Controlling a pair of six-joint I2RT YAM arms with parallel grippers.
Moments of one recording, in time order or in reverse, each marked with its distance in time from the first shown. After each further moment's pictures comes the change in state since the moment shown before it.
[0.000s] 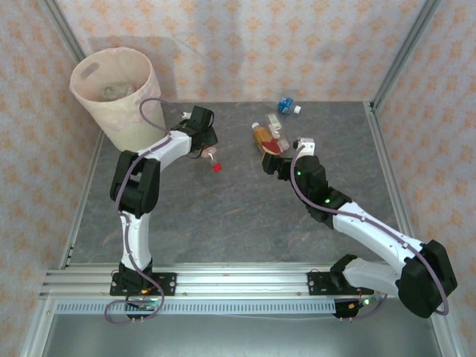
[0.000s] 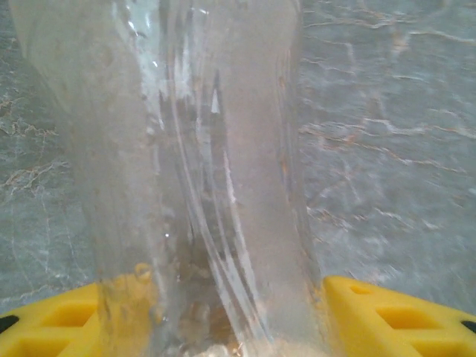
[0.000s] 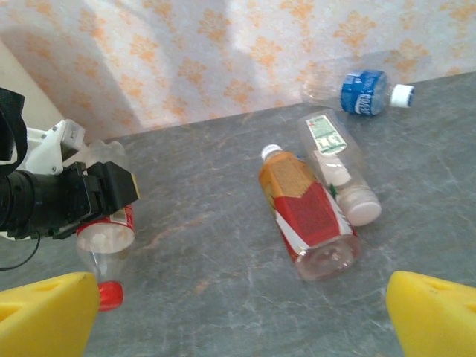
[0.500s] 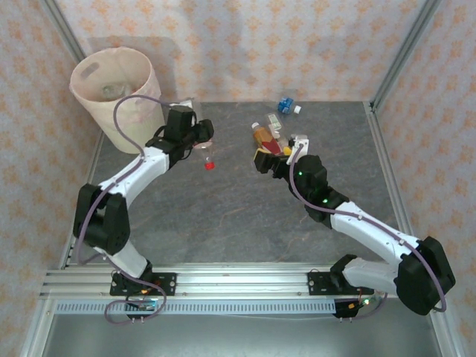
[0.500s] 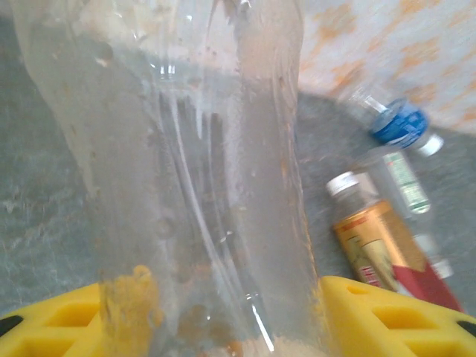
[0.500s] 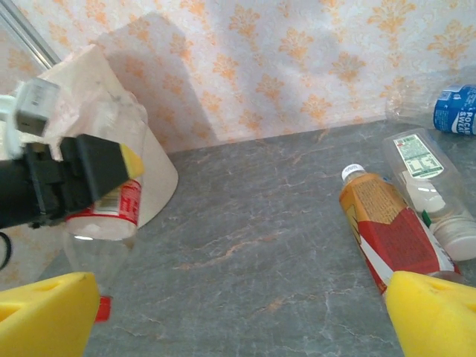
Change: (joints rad) left arm -0.004 -0.432 -0.285 0.219 0.118 0.153; right arm 0.000 0.023 -0.016 0.161 -0.160 0.014
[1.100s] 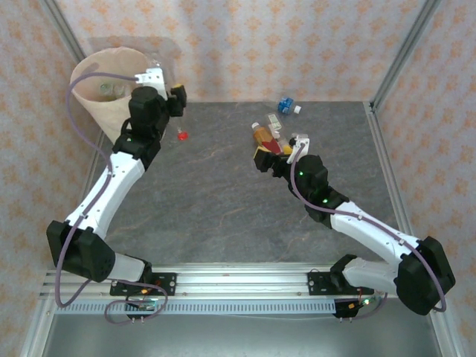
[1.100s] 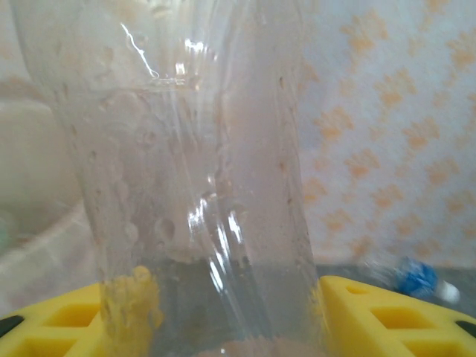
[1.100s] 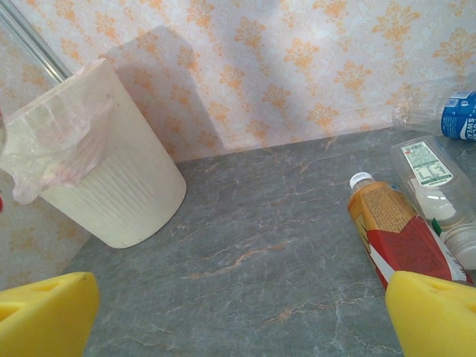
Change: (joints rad) left arm 0.087 -0.206 0.117 0.093 -0.181 0.308; right arm 0.000 0.000 0.000 0.025 0.003 0.016
